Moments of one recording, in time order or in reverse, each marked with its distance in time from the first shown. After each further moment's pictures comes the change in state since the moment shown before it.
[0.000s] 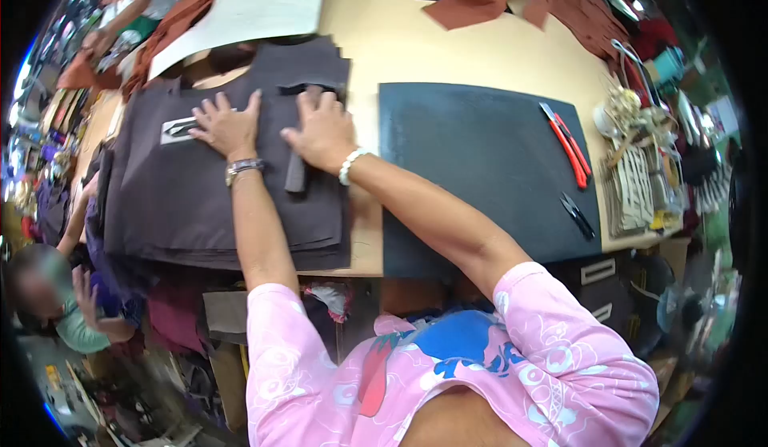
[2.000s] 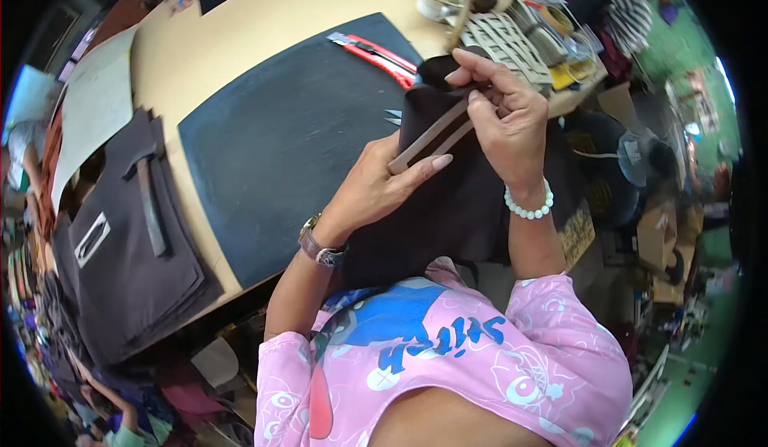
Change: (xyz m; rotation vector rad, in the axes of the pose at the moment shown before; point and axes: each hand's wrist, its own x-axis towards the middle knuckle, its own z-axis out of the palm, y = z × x) left_hand -0.180 0.246 -0.340 -1.753 -1.652 0.693; right_hand -0.271 0.169 -0.306 0.327 0.719 0.189
